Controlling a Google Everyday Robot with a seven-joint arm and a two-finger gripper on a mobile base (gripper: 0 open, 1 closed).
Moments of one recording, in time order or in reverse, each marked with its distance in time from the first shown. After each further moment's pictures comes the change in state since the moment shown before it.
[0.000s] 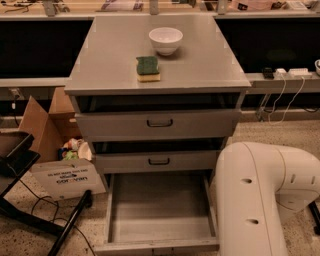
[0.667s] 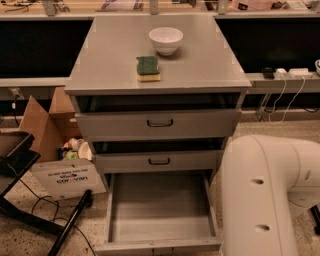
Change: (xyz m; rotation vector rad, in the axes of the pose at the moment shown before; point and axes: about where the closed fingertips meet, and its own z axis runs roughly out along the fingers) arm 0.000 0.000 -0.034 0.035 -0.007 -0.037
